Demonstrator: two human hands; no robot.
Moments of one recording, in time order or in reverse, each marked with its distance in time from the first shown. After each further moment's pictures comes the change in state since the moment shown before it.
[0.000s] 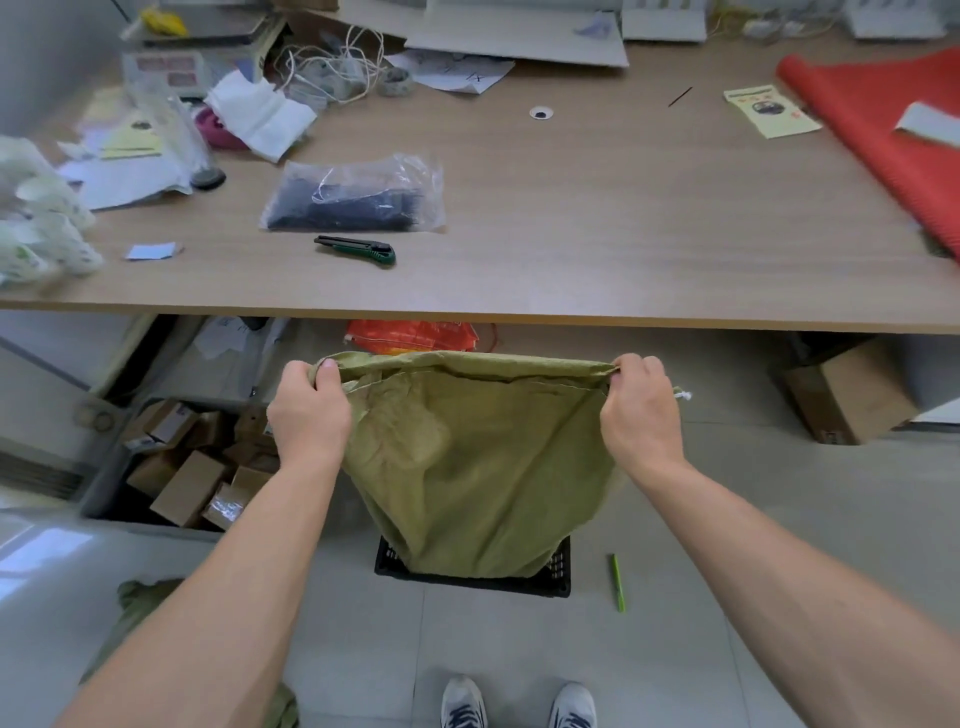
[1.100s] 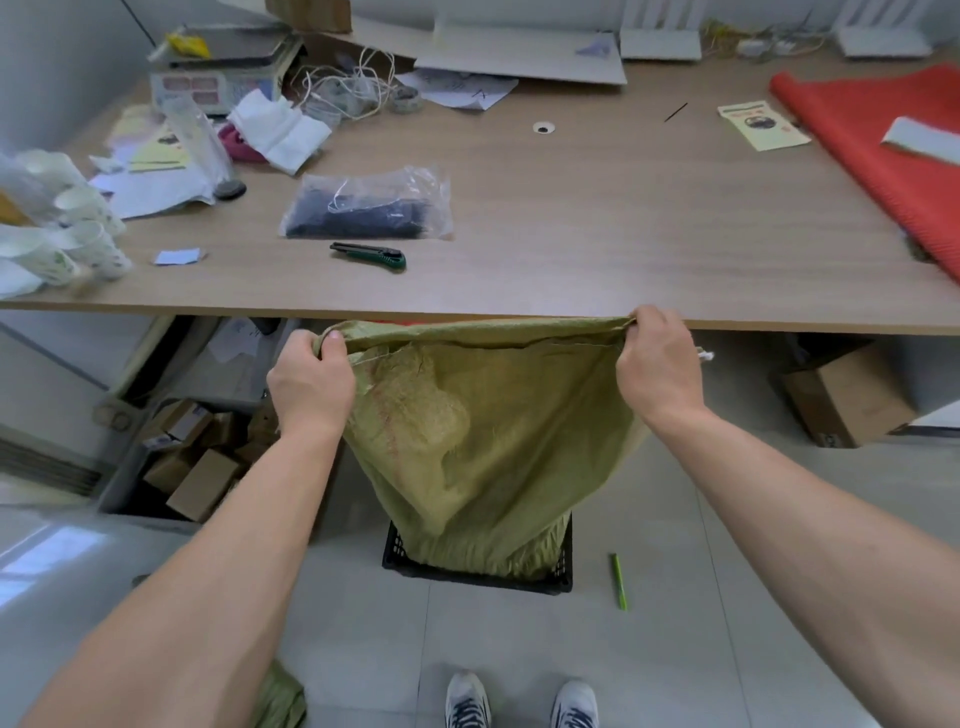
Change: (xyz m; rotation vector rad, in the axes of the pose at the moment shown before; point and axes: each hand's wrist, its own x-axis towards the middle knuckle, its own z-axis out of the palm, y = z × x) left_hand -0.011 0.032 -0.041 -0.009 0.075 0.175; right_hand 0.018 -0.025 -0.053 -0.037 0.109 -0.046
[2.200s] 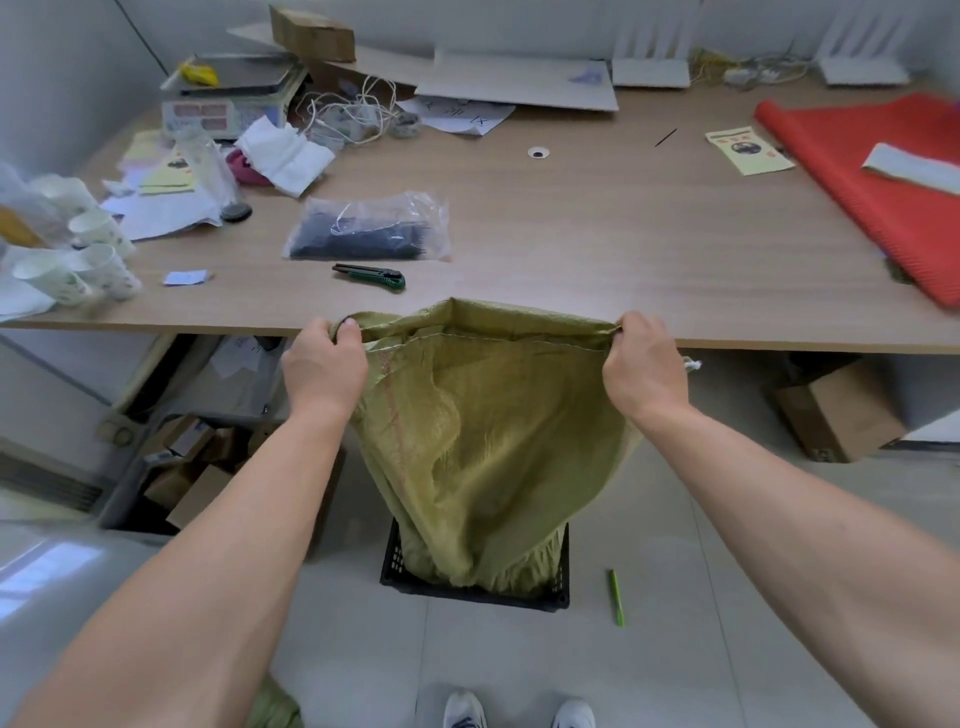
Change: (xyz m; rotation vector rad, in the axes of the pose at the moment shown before) left_hand 0.006 0.048 -0.009 0.005 -0.045 0.041; right_hand 0.009 -0.019 -0.022 0.034 -0.050 0.020
